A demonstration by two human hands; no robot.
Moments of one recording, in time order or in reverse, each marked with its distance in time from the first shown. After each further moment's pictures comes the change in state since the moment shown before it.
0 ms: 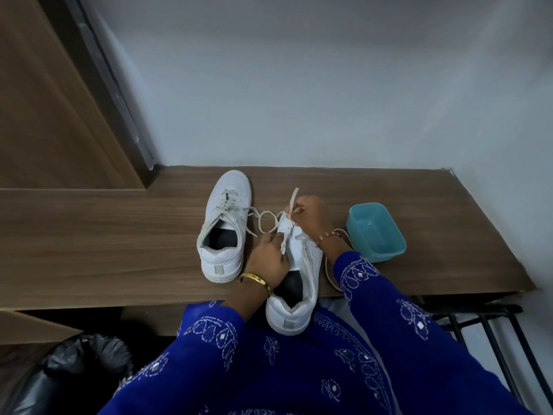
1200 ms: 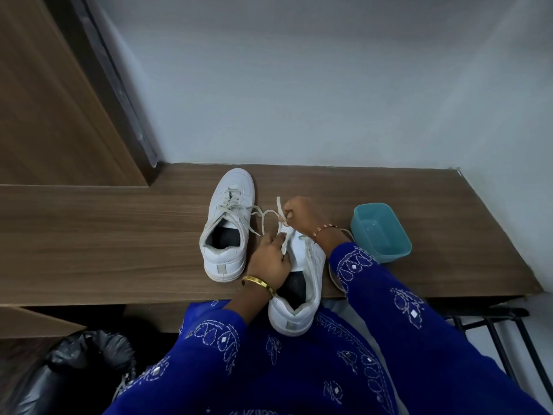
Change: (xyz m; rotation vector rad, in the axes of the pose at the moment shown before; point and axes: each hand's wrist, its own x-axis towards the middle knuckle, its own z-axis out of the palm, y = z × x) left_hand -0.002 -0.002 0.003 -0.083 0.048 -0.034; right_hand 0.018 -0.002 0.010 -0.359 -0.228 -0.190
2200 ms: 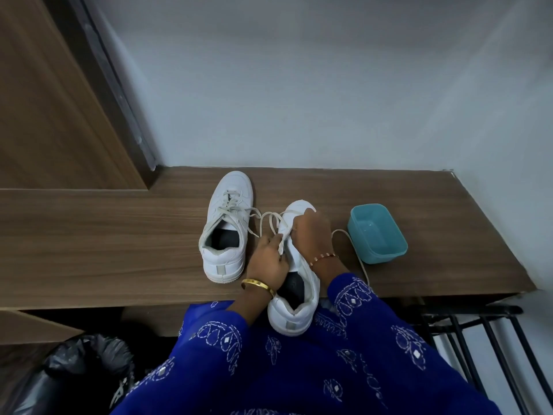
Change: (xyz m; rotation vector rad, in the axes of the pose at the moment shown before) left_hand -0.004 -0.001 0.002 -0.082 0.029 -0.022; right_hand -0.048 -0.015 0.013 -0.401 0.268 0.152
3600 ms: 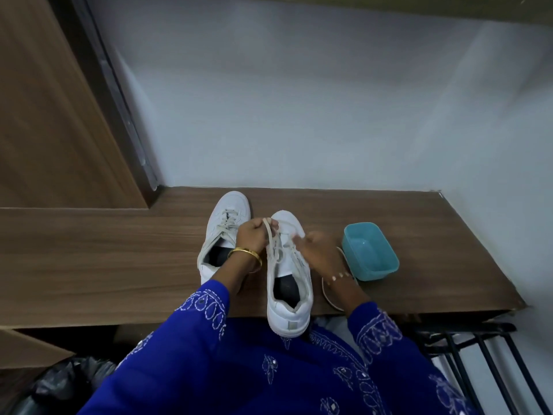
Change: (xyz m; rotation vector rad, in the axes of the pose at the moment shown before) left_hand 0.059 0.015 -0.039 -0.808 0.131 -0.250; right_hand -0.018 0.006 -0.043 0.677 -0.226 0.342
